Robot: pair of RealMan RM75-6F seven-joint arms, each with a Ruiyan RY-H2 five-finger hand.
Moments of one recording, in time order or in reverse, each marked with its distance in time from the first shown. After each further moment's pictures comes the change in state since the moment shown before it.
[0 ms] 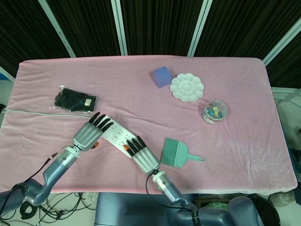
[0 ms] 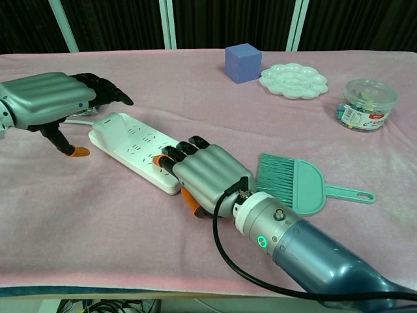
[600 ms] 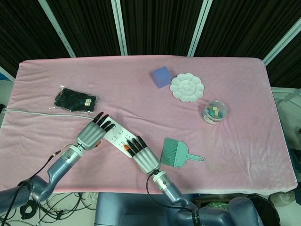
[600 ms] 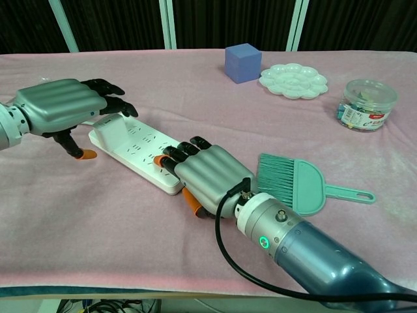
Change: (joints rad) left arm -0.027 -0.071 0.017 0.121 0.029 -0.001 -0.010; right arm -0.003 -0.004 -0.006 0.028 -0.001 0.003 0.018
